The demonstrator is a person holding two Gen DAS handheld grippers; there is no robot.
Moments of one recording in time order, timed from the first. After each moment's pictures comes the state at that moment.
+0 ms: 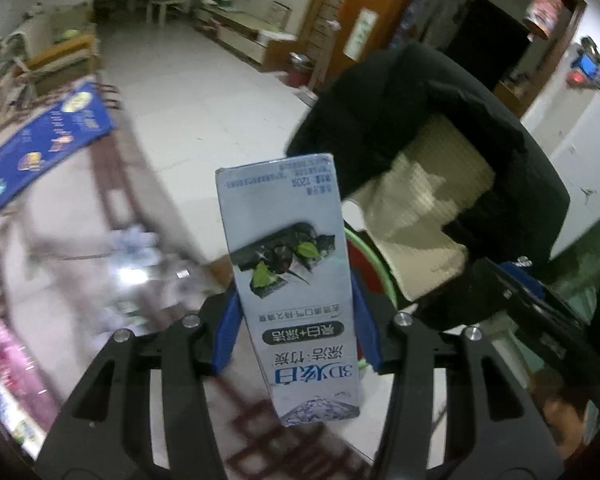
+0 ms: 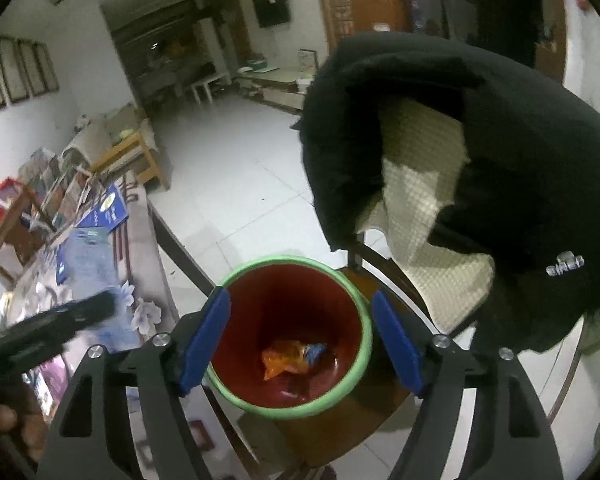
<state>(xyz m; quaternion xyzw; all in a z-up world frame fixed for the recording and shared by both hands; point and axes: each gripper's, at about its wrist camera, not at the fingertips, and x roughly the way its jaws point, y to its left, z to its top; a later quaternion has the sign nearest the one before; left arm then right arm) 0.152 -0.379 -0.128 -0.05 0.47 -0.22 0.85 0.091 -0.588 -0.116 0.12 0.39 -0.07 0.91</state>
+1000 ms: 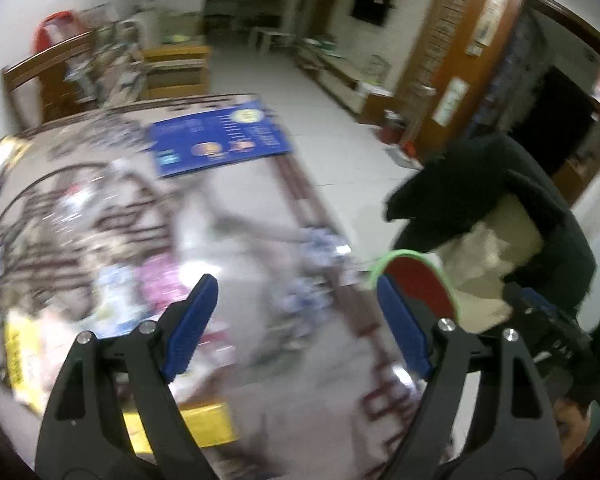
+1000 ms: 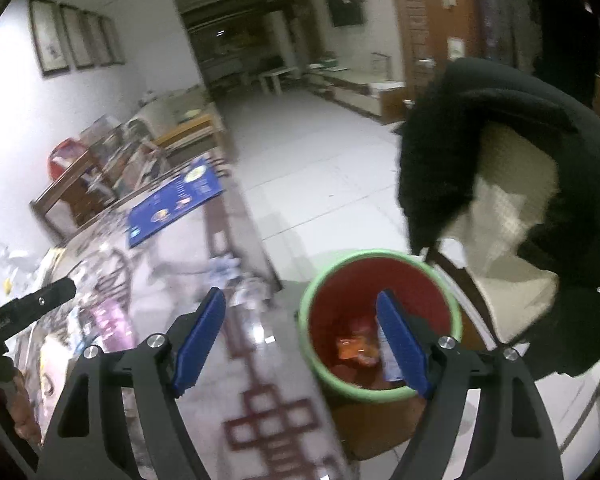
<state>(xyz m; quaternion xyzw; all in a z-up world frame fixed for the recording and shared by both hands) 0.068 -0.188 -0.075 -0.11 0.41 -0.02 0.90 0.083 -0.472 -0.091 0.08 0.39 0.06 0.92</state>
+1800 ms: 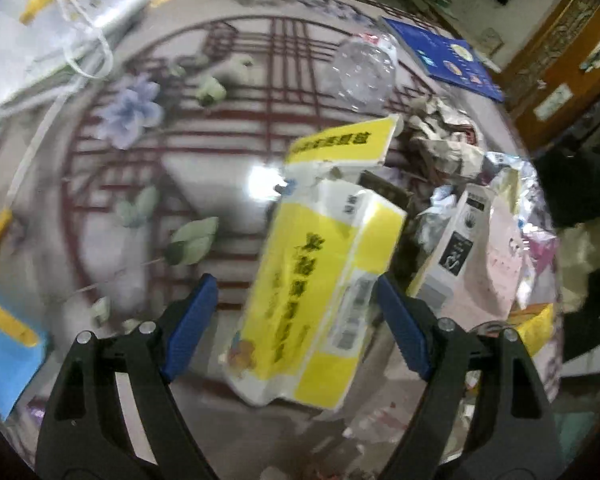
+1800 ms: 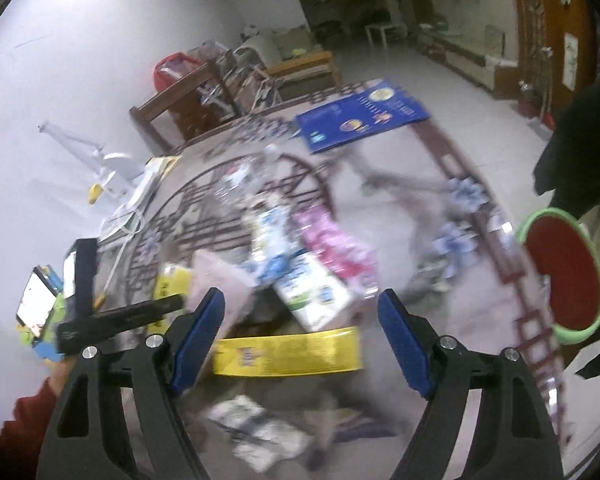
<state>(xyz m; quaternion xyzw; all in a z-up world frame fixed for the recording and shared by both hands) 0.009 0.072 -0.204 -0.18 0.54 0.07 0.82 0.026 -0.213 -0.111 0.05 0.46 0.24 0.85</state>
